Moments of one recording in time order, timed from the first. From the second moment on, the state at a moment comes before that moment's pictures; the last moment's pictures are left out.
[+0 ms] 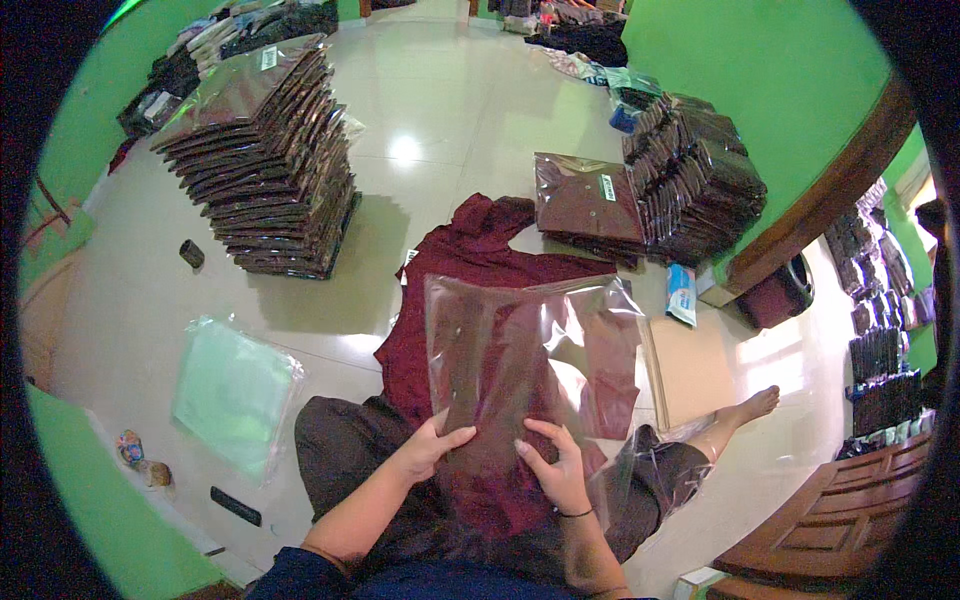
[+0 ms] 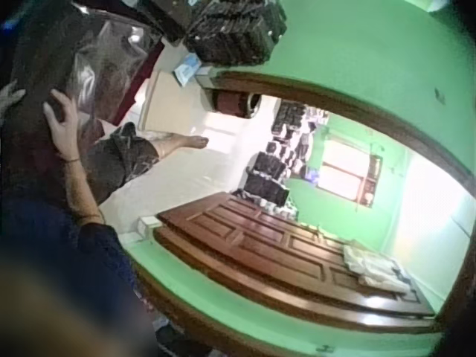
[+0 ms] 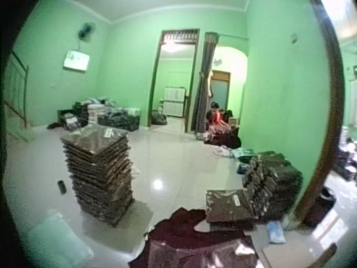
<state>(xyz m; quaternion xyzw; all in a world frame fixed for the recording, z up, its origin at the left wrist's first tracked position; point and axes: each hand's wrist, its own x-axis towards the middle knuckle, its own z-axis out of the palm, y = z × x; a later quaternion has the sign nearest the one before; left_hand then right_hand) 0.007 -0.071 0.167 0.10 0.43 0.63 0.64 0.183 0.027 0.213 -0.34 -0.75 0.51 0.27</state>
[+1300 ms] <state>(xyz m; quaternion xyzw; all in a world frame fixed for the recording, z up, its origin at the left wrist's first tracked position) 0.019 0.000 0.044 0.20 0.61 0.58 0.51 0.138 0.104 0.084 -0.41 -0.87 0.19 0.19</state>
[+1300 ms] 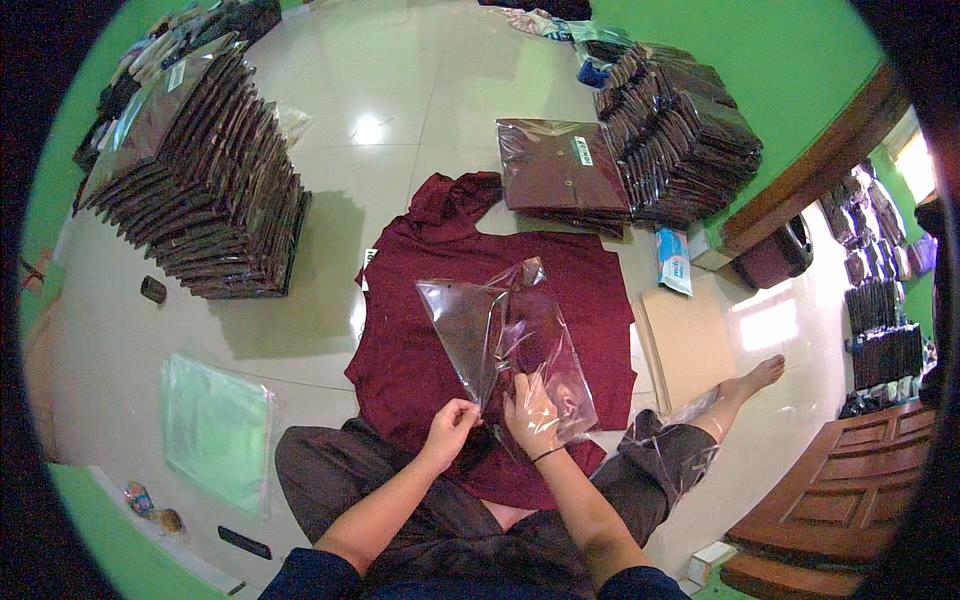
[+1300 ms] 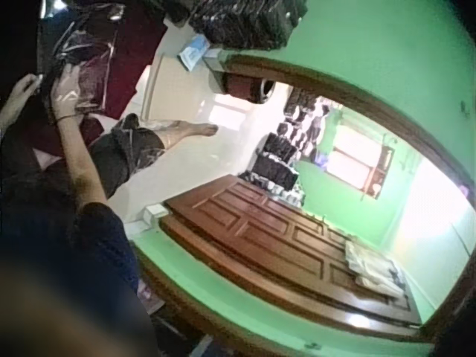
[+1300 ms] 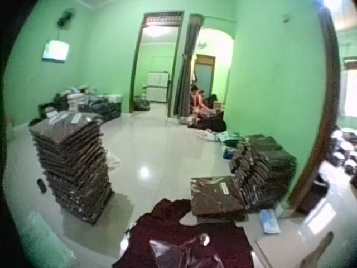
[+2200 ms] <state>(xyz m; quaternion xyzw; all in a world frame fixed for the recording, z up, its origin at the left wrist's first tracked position) -0.069 0.000 0.013 0.29 0.86 0.32 0.28 0.261 0.115 -0.018 -0.54 -0.53 0.64 0.16</state>
